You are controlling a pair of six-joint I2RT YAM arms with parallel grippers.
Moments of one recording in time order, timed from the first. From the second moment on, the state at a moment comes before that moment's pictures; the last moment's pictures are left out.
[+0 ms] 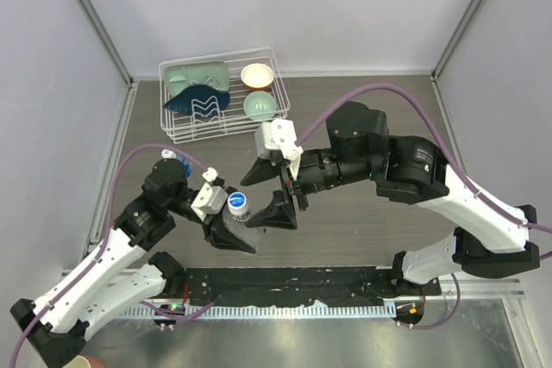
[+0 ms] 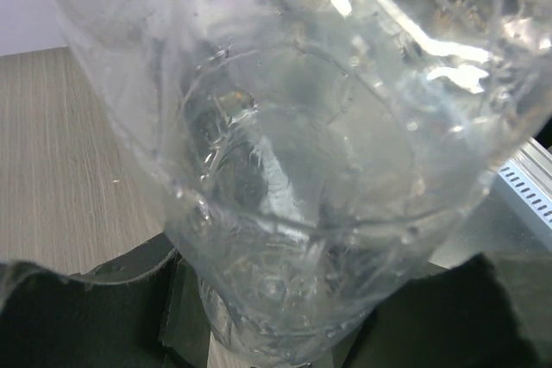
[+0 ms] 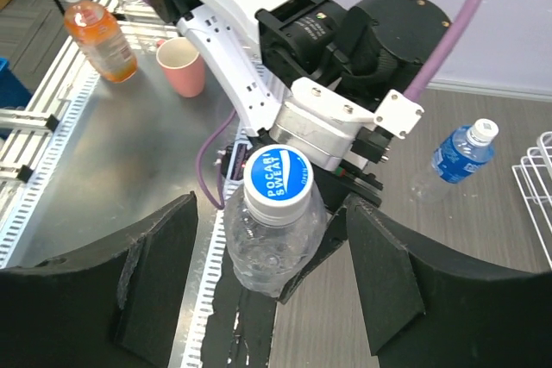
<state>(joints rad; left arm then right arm) -0.69 0.71 0.76 -0.19 1.28 0.07 1.25 1.37 1.93 -0.78 -0.43 -0.12</state>
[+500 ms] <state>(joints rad) -0.69 0.69 0.76 -0.20 1.28 0.08 1.22 1.45 1.97 -0.79 -0.51 -0.14</state>
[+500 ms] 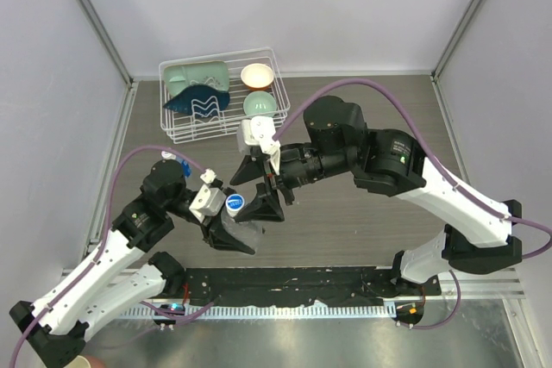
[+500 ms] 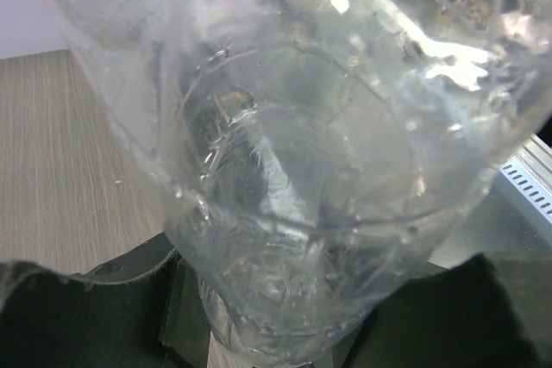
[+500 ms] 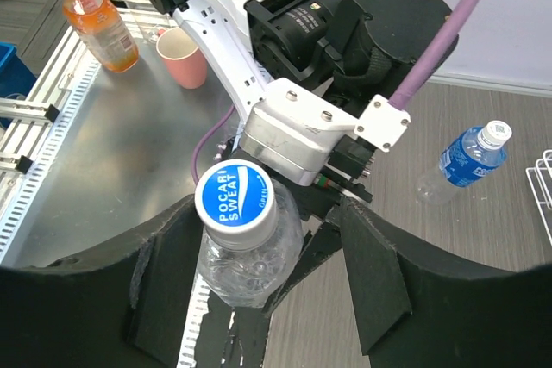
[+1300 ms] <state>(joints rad) -0.68 0.68 0.76 -0.22 1.23 0.09 1.21 1.45 2.01 -0.79 -0.56 -0.16</state>
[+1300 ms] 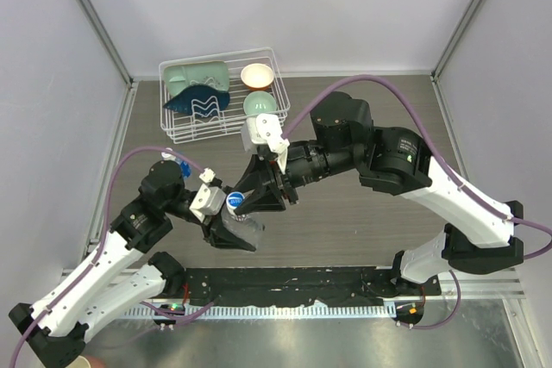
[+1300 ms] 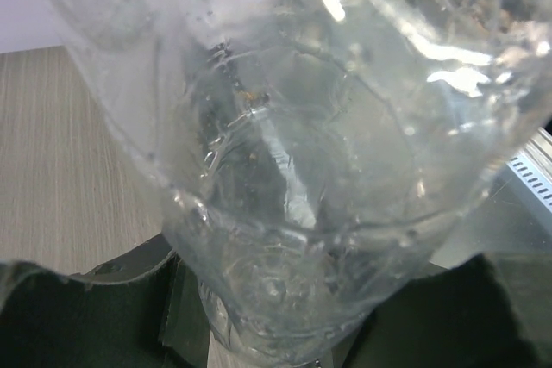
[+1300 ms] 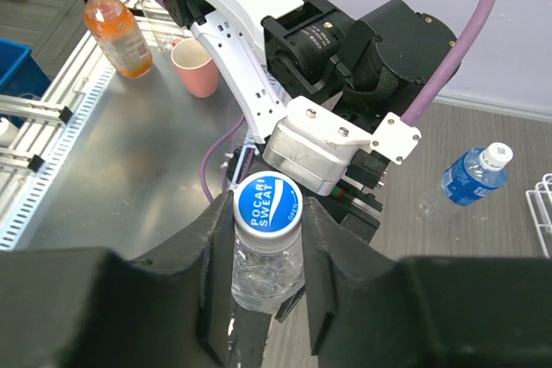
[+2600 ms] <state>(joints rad) -0.67 0.65 0.70 -0.27 0.35 0.03 1.20 1.58 1.90 -0.71 0.40 0.43</state>
